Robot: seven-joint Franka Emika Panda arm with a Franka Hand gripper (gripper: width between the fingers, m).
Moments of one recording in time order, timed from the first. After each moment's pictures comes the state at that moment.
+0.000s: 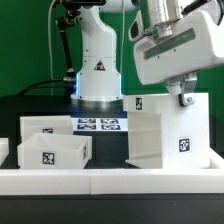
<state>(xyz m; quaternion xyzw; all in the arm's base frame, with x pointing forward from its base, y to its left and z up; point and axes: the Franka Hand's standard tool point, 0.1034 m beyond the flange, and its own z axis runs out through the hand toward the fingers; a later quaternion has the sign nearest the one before) 0.615 0.087 0.118 -0.78 0.60 -0.05 0.15</state>
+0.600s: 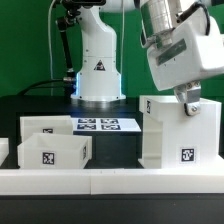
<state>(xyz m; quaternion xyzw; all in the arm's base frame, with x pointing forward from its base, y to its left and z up) 0.640 0.095 0.107 -0.72 0.68 -0.02 0.16</state>
